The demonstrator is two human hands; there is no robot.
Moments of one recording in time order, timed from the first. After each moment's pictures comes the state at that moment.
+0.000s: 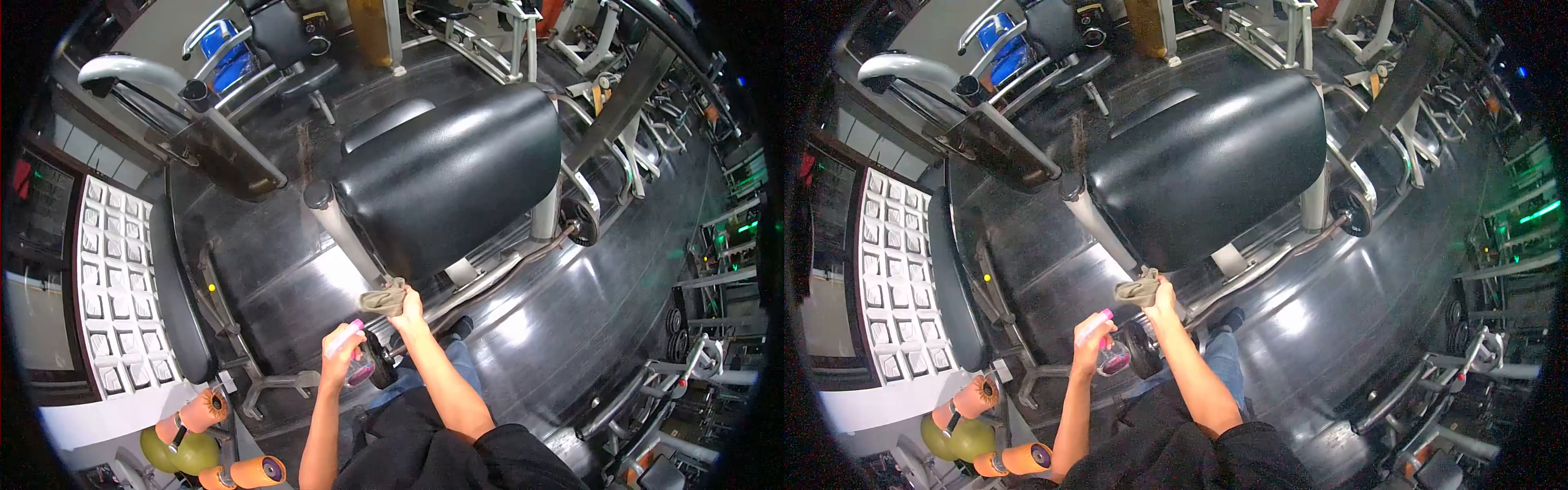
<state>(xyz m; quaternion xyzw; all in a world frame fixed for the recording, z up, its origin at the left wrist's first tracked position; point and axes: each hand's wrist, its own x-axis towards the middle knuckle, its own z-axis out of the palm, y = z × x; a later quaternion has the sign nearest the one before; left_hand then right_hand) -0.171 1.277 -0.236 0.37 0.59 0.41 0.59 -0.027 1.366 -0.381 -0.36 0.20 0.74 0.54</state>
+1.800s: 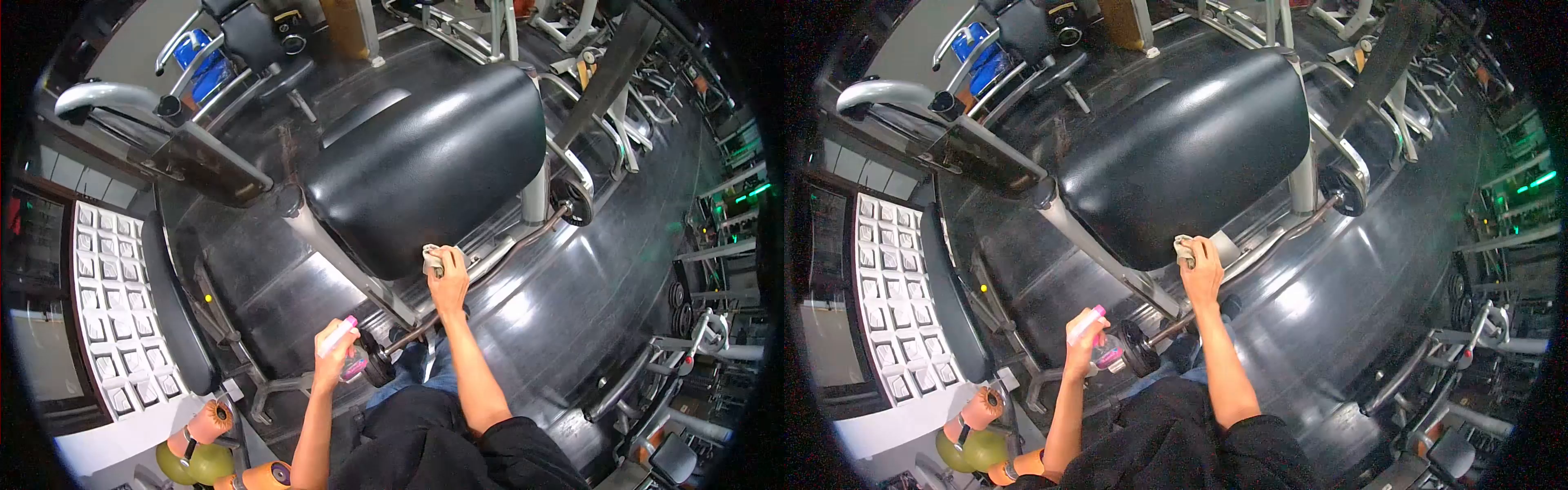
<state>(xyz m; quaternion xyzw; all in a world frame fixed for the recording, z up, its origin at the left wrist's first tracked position) -0.156 1.295 -0.220 0.44 0.56 0.40 0.58 0.086 1.368 -0.309 -0.70 -0.55 0.11 0.45</state>
